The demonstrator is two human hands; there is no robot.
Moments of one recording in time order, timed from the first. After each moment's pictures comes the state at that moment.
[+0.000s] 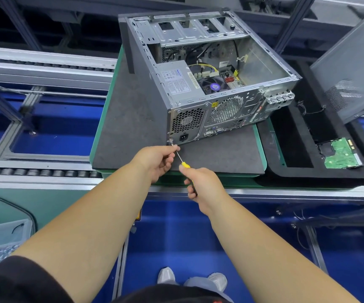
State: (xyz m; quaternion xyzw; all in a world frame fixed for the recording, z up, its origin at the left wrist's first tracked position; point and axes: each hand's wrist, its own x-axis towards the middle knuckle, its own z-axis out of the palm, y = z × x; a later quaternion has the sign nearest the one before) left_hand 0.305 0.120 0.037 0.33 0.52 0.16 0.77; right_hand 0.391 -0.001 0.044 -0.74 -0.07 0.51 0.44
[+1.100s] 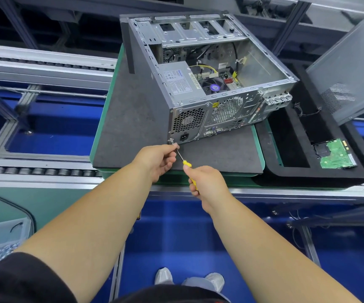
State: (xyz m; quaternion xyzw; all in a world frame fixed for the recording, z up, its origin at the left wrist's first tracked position) left_hand 0.302 0.119 0.034 0.33 0.51 0.17 0.77; right_hand 0.391 -0.005 0.050 -0.78 -0.10 0.46 0.41
